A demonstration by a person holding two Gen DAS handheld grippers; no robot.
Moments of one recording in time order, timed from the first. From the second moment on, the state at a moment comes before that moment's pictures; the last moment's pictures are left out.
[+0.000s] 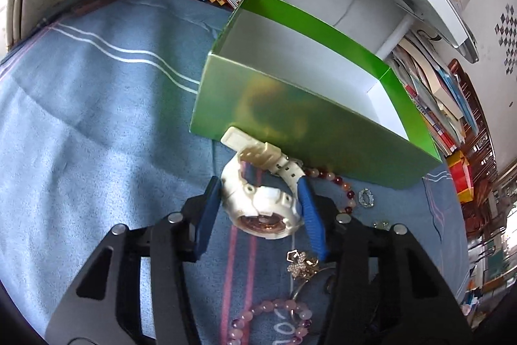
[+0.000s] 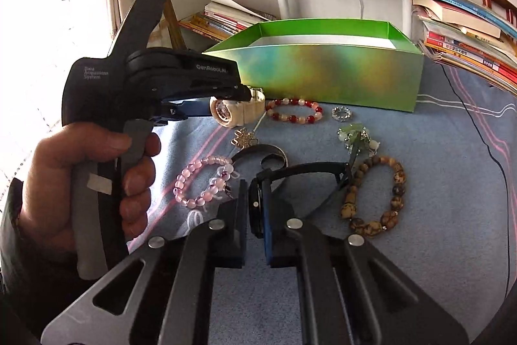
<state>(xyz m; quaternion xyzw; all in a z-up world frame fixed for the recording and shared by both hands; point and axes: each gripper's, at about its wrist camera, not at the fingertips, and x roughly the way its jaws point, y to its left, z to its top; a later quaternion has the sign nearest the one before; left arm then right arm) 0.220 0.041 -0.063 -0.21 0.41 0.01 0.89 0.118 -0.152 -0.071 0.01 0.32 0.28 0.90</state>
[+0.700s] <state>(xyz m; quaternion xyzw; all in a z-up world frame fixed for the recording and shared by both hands) 0.114 0.034 0.005 -0.15 0.28 -0.03 0.95 0.074 -0.182 -0.029 0.03 0.19 0.27 0.94</state>
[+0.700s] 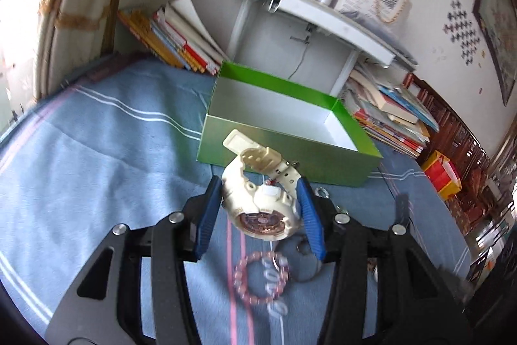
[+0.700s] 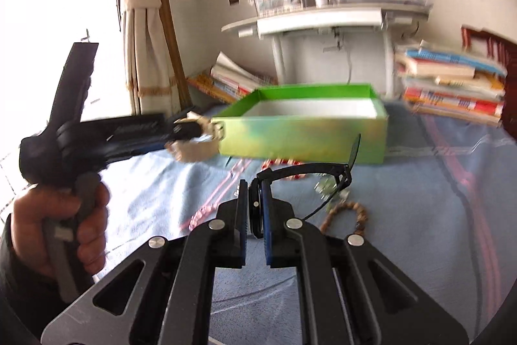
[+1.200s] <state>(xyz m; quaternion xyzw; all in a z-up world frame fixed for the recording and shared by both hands) 0.010 0.026 0.038 -0.11 0.22 -0.05 0.97 0.021 -0.199 -0.006 0.02 0.14 0.25 0.96</state>
